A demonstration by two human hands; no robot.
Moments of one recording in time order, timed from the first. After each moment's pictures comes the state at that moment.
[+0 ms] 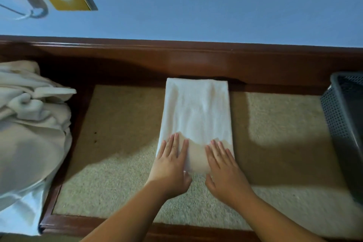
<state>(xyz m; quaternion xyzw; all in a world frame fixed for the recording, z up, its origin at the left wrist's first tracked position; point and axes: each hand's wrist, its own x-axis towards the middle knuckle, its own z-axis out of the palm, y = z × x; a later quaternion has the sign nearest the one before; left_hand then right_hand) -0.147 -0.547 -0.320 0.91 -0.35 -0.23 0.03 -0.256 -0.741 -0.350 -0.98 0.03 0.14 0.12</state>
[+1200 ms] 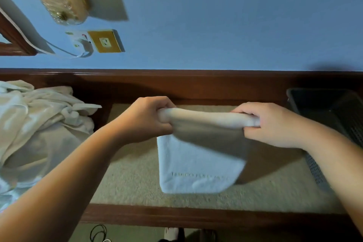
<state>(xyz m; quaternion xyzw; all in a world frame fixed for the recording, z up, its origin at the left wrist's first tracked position) -0.115 -0.511 -0.032 0.88 -0.33 -0.17 0.29 -0.264 -0.812 -0.018 -0.95 0.06 0.16 0.28</state>
